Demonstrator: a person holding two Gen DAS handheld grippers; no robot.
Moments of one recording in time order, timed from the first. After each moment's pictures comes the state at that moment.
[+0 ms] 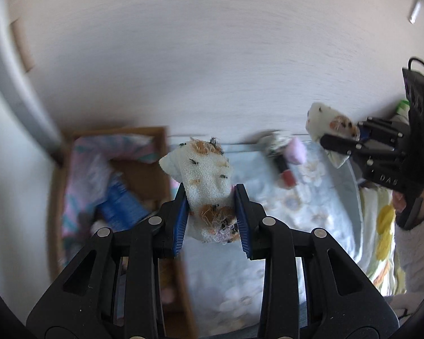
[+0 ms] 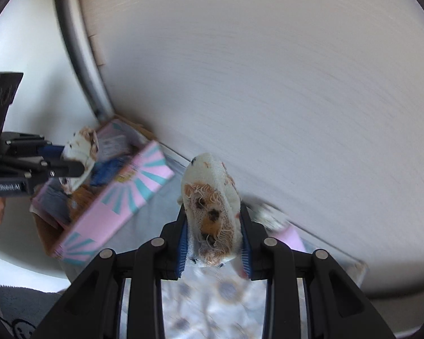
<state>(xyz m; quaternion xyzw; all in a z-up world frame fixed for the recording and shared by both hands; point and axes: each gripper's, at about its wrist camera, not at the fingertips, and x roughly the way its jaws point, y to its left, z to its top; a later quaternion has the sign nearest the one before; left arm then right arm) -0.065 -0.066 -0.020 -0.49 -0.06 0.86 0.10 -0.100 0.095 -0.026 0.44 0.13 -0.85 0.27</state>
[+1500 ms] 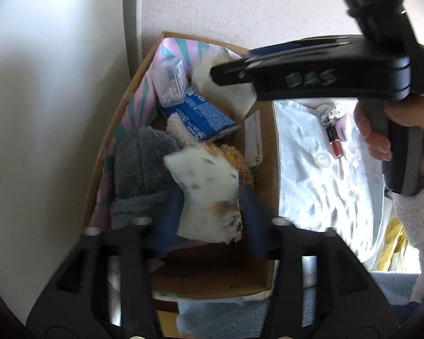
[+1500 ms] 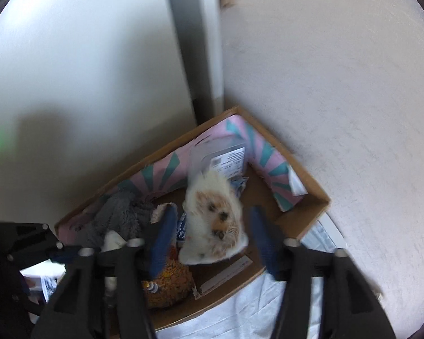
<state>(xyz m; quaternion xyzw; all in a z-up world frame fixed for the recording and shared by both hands) 0.017 -0.151 -0.090 -0.53 -0.13 0.84 0.00 -0.110 -0.132 -0.066 0.48 0.20 -0.76 0.39</state>
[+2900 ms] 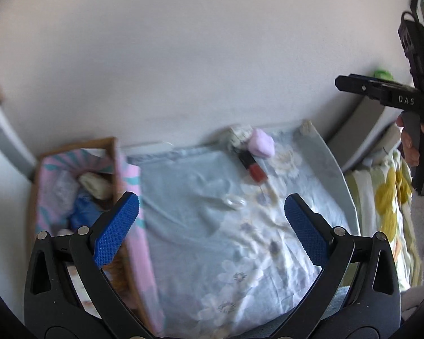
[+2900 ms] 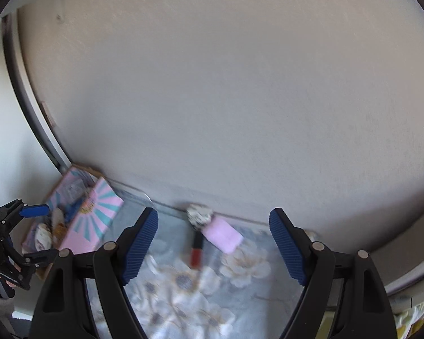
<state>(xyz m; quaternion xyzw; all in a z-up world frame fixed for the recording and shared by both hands) -0.043 0.024 -0.031 -0.45 0.00 0.88 0.17 -0.079 0.217 0.019 0.40 0.04 -0.91 0.13</state>
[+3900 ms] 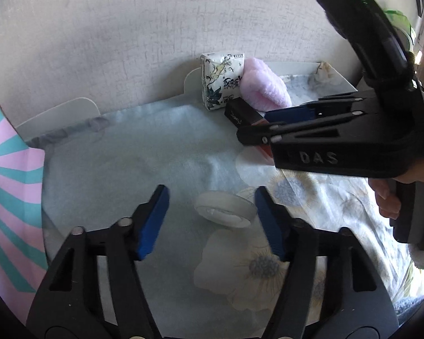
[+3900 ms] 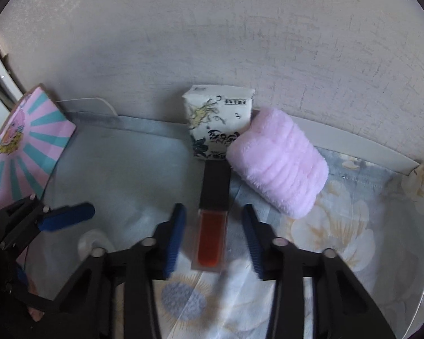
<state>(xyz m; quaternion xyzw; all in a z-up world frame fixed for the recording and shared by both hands) -0.095 0.094 -0.204 -0.45 0.04 0.87 0.21 -0.128 0.175 -0.194 0.51 0.02 -0.85 0.13</state>
